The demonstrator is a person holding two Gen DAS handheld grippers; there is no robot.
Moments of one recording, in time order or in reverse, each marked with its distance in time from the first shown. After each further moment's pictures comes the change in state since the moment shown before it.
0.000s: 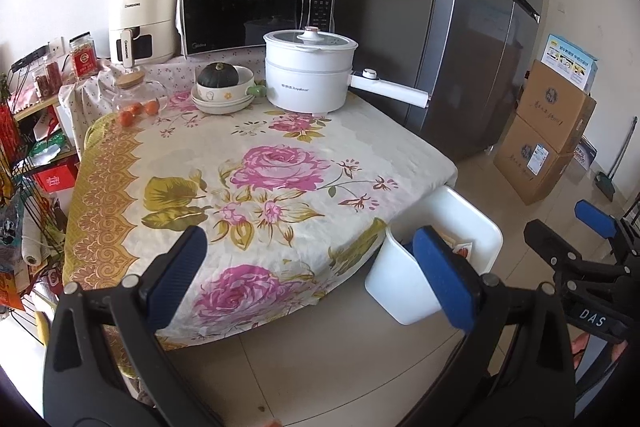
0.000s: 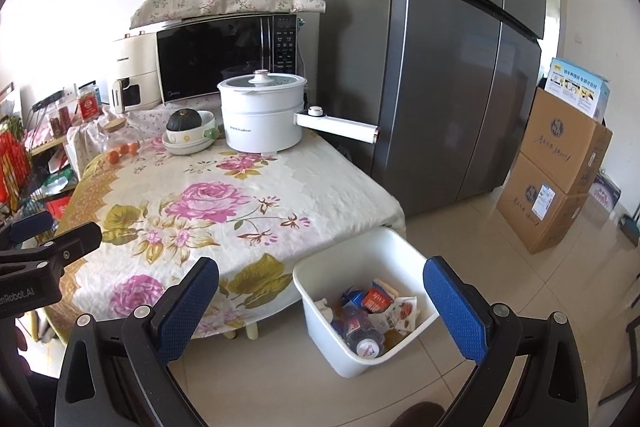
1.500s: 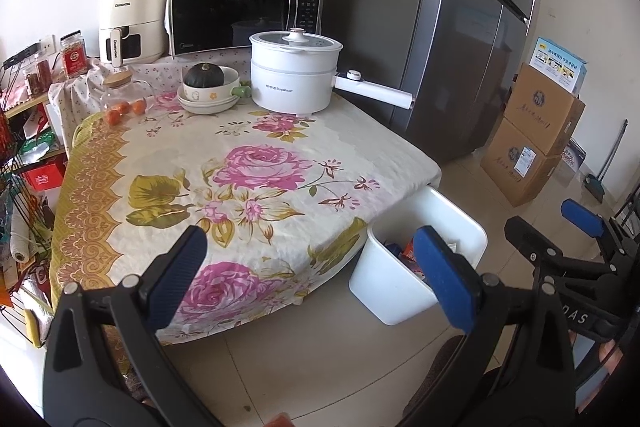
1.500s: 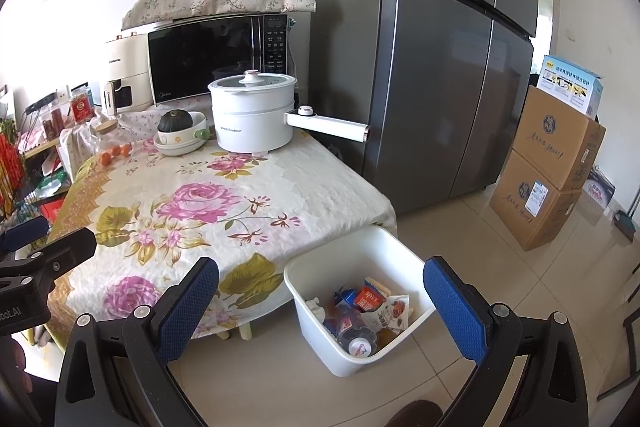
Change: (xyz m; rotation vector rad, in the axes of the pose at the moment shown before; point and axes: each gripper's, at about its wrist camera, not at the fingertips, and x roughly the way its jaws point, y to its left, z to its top) left arm -0.003 -0.013 -0.003 -0.009 -0.001 -0.038; right arm -0.002 -0.007 0.000 -0.004 -0.004 -0.024
